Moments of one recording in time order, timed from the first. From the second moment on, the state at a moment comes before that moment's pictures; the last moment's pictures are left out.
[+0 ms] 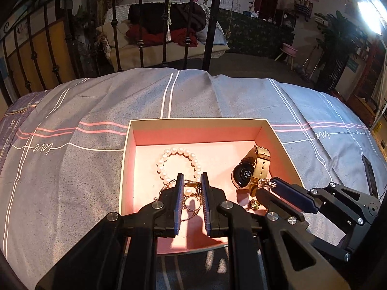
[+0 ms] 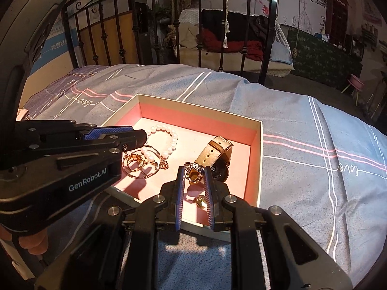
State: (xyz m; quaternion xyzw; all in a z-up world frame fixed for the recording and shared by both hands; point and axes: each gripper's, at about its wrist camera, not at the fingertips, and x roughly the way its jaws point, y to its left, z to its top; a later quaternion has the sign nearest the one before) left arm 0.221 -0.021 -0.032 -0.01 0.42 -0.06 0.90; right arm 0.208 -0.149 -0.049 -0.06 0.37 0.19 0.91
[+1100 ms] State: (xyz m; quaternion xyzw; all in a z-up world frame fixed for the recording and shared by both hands) left arm 0.026 0.008 0.027 0.00 0.11 -0.01 0.99; right arm 0.051 -0.198 -0.012 -0.03 0.10 0.11 0.99
